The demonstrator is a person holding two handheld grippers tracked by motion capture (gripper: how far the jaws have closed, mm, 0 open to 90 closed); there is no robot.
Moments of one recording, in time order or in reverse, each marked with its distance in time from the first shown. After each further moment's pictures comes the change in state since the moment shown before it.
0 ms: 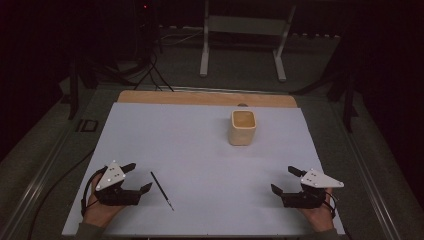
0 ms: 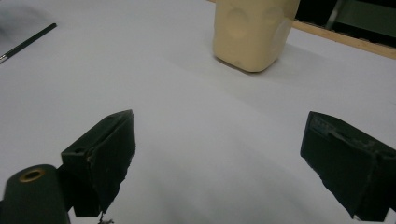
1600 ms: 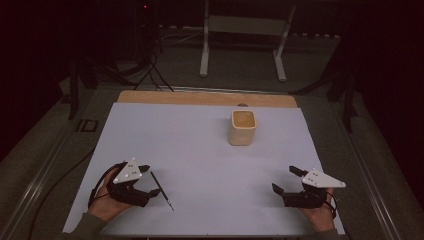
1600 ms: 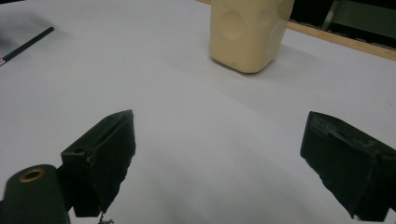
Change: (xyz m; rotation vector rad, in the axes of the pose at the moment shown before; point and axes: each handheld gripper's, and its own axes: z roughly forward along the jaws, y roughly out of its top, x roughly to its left) left arm -0.006 0.024 0.020 0.155 -0.164 0.135; right arm -0.002 0.000 -0.002 -0.008 -0.009 0.011
